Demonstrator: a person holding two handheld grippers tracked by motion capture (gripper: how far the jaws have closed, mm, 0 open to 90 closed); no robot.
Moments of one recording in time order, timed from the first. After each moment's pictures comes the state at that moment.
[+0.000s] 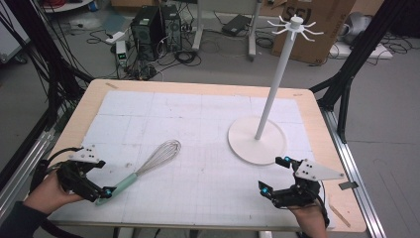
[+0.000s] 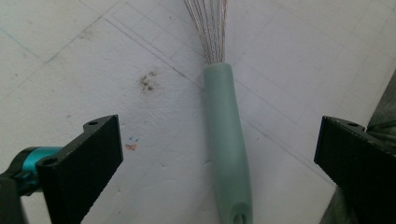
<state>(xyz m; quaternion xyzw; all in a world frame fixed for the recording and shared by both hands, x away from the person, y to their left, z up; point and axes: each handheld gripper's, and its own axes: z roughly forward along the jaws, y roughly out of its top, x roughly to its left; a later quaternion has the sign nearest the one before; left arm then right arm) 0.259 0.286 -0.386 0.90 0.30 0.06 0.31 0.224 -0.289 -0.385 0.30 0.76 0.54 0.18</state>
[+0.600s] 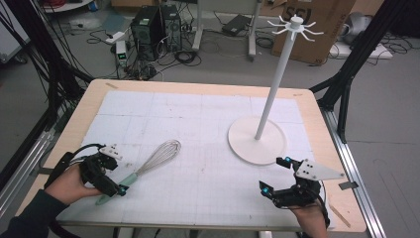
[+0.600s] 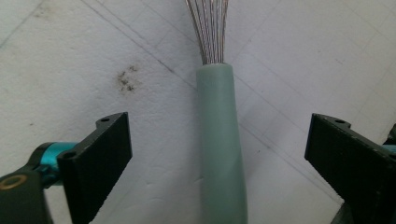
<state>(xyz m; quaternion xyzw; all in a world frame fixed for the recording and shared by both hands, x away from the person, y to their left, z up) 0.281 0.247 -0.397 0.92 0.32 0.02 0.22 0.224 -0.292 -0.387 0.31 0.76 0.54 0.17</state>
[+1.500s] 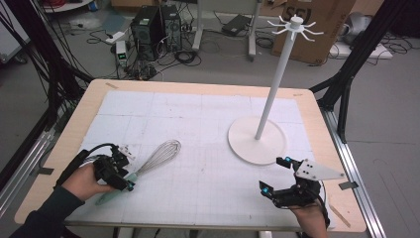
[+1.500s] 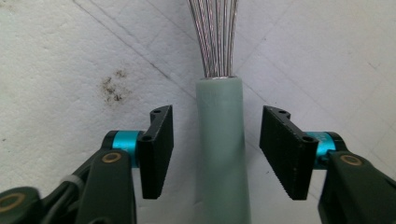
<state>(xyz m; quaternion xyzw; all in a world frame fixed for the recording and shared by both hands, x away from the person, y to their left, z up) 0.294 0.224 -0.411 0.93 0.33 0.02 0.17 0.224 -0.292 -0.386 0.30 0.76 0.54 0.18</state>
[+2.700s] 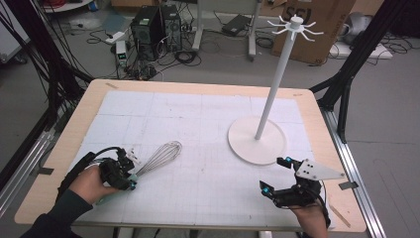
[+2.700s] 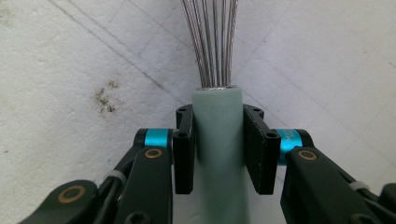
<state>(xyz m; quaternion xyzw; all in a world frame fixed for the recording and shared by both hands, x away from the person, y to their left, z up) 0.285 0.208 -0.417 0.93 0.32 0.06 0.15 0.224 -0.293 -0.386 0.31 0.76 0.54 0.18</state>
